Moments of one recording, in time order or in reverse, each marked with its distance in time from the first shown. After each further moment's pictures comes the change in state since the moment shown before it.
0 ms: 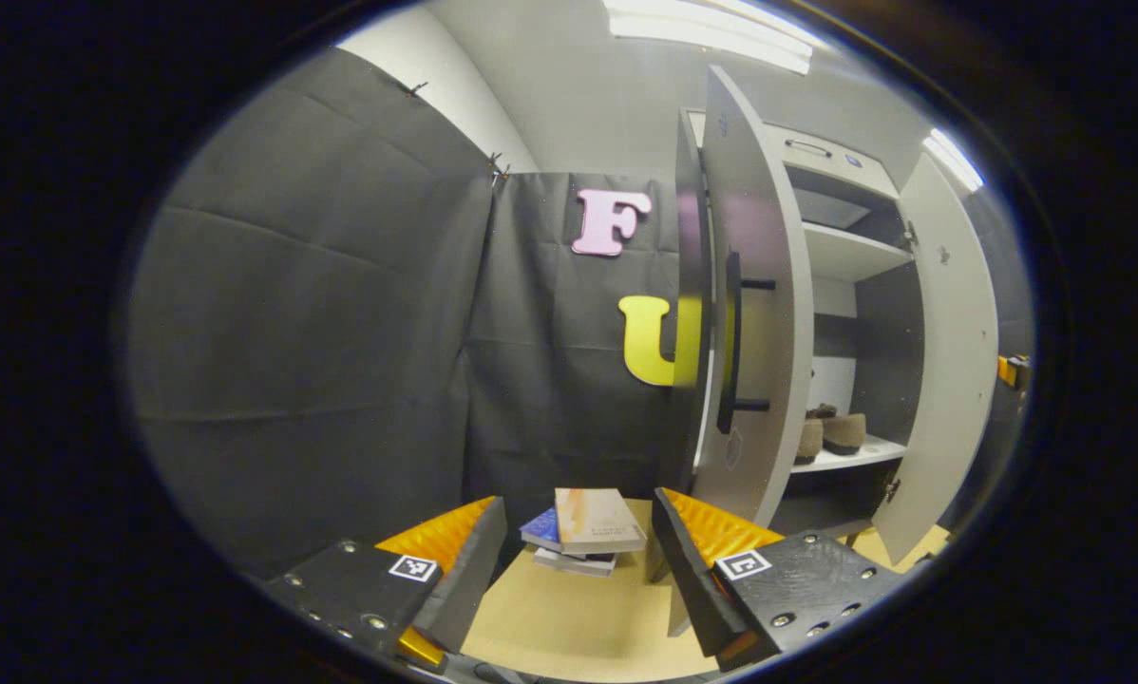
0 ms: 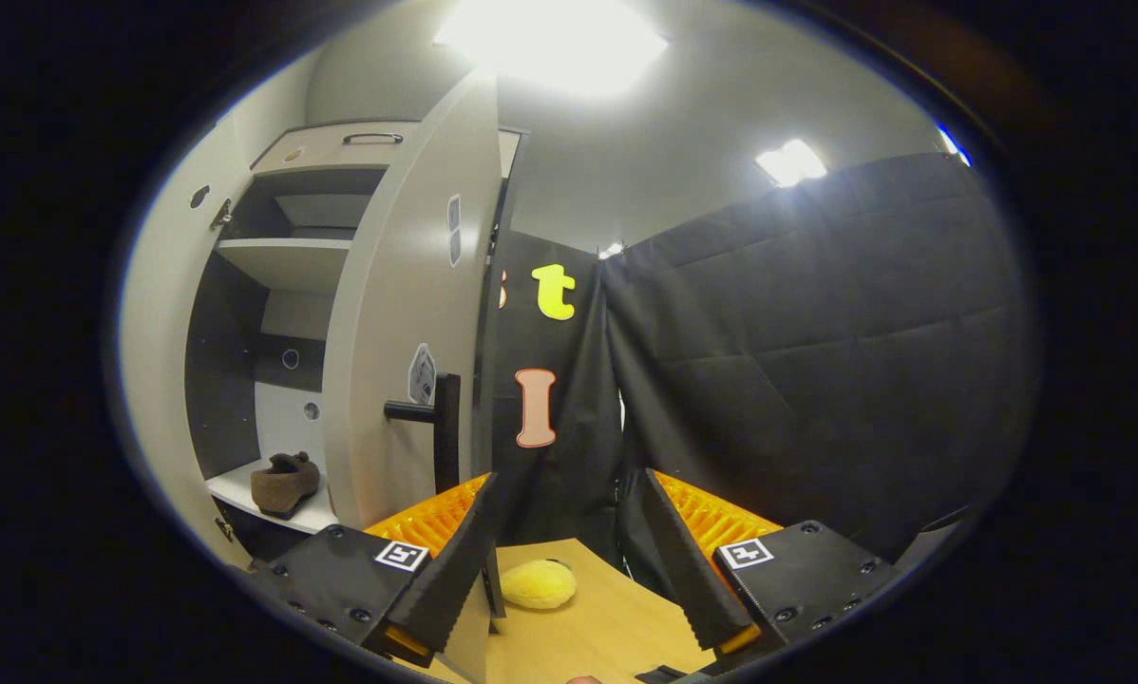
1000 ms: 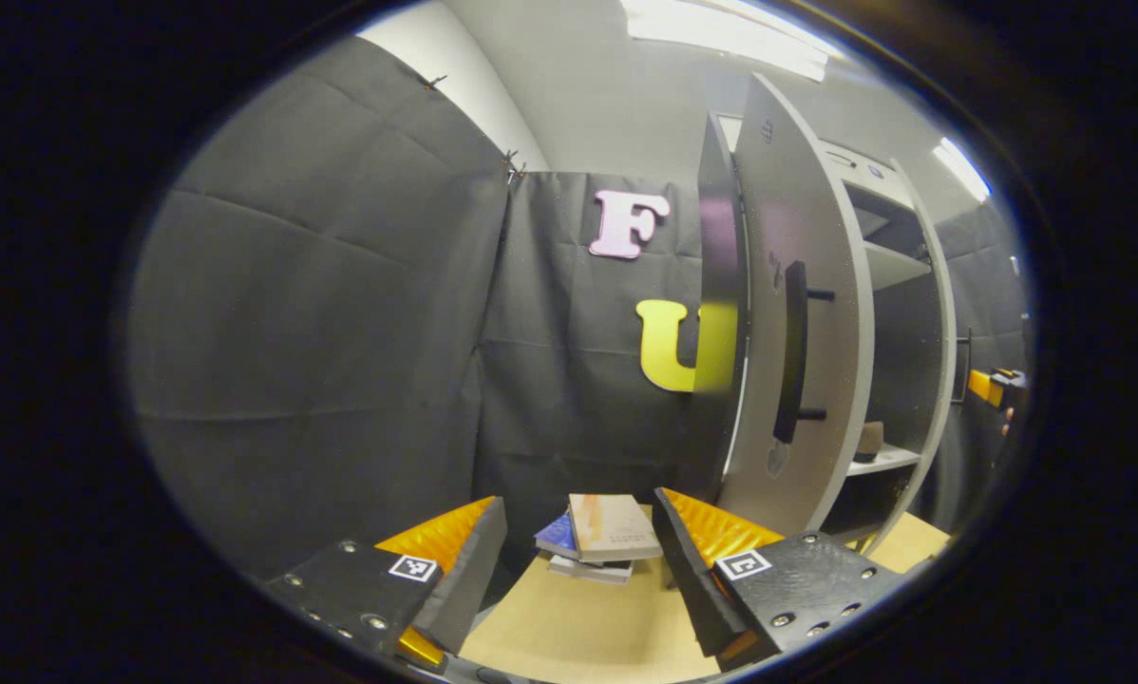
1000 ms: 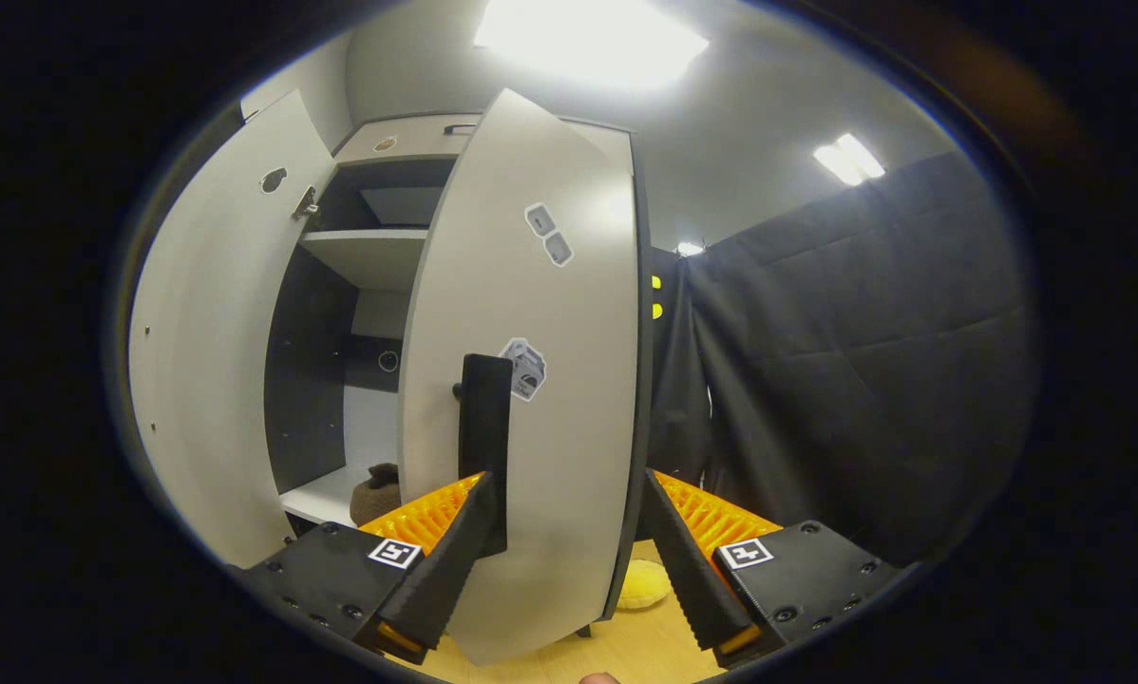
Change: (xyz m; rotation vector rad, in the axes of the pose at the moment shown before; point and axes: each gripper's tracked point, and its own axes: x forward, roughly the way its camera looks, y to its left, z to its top) left arm 0.023 0.036 0.012 -0.023 -0.021 0.006; right arm -0.016 0.125 -0.008 0.014 -0.012 0.183
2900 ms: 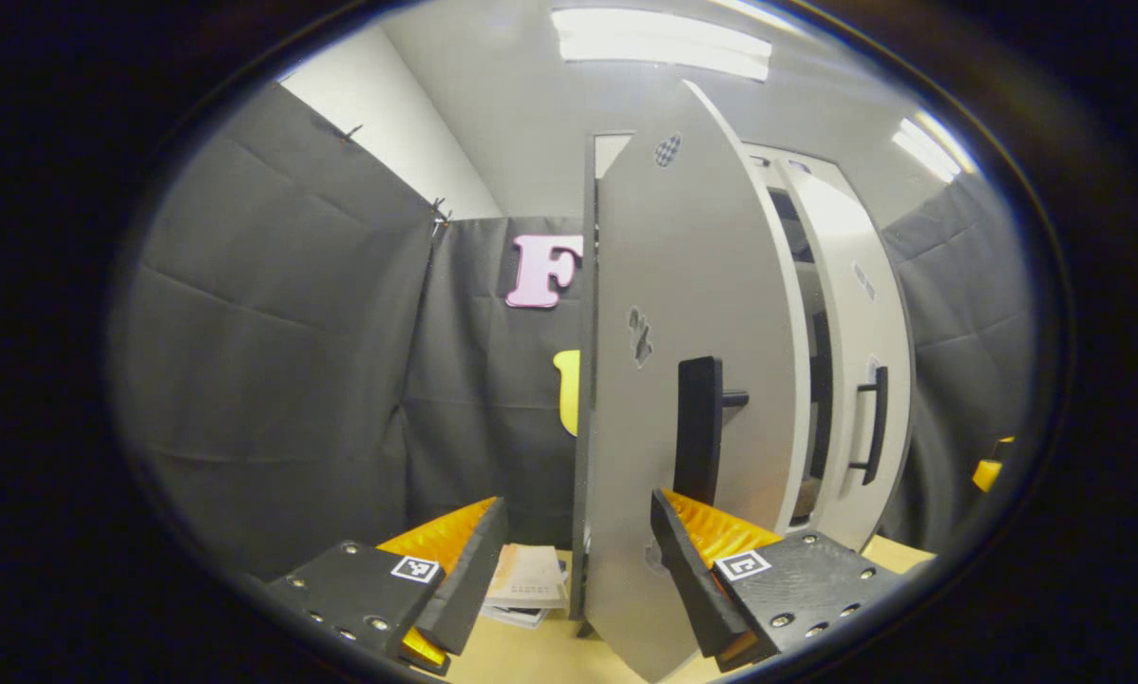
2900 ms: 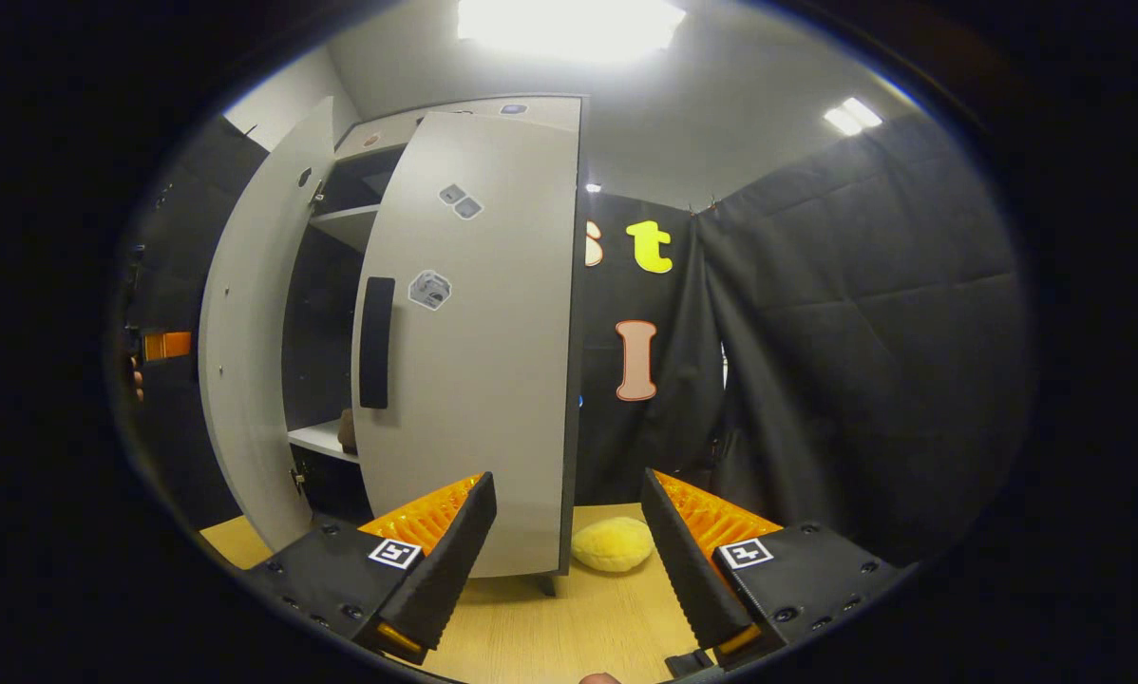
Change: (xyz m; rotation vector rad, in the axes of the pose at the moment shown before) left arm 0.028 -0.219 0.064 0.070 -0.131 -0.066; right arm -0.030 -0.106 -0.071 0.015 0.115 0.145
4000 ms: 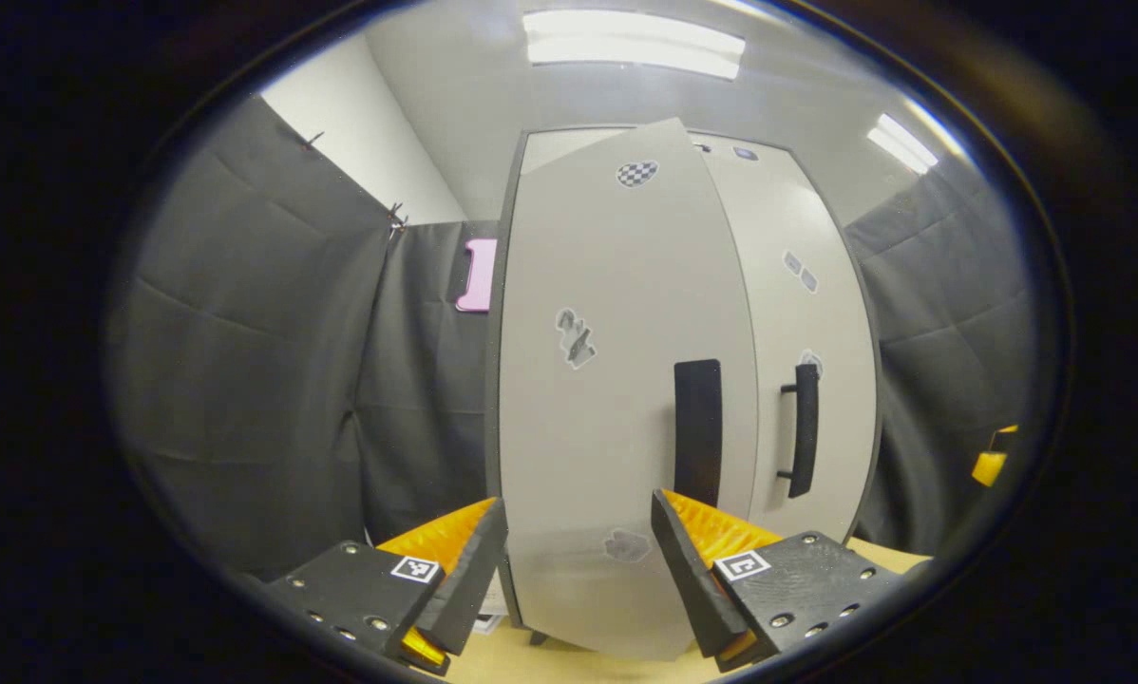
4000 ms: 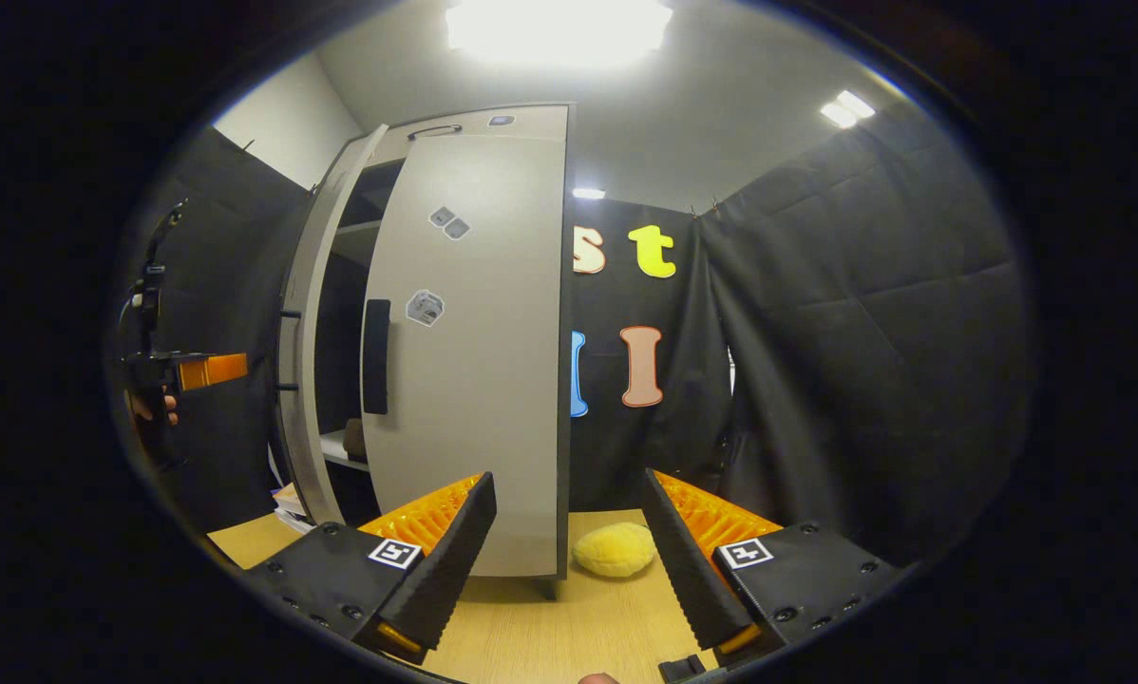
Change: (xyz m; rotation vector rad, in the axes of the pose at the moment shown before) left arm 0.018 -0.082 0.003 0.038 -0.018 -0.074; right arm -0.014 -0.022 0.008 0.030 -0.023 0.060
